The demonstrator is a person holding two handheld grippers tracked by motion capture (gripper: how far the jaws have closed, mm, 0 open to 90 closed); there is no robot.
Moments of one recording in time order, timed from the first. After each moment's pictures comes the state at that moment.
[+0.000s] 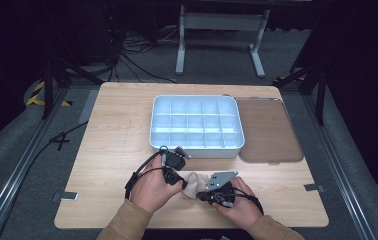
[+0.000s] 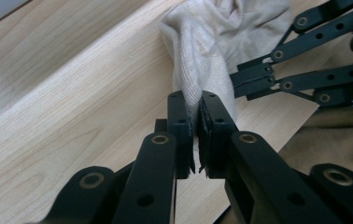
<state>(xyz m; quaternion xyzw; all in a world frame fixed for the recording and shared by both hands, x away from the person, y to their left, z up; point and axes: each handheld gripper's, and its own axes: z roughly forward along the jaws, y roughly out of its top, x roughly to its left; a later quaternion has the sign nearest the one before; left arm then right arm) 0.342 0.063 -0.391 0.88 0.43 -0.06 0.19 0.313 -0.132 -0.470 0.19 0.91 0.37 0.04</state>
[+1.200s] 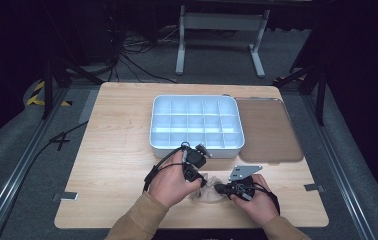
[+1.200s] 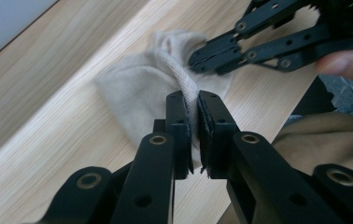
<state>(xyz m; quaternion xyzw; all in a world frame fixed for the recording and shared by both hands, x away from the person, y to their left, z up) 0.351 0.013 -0.388 0.90 0.37 -0.08 0.22 0.326 -0.185 -0.474 0.27 0.88 0.39 0.05</state>
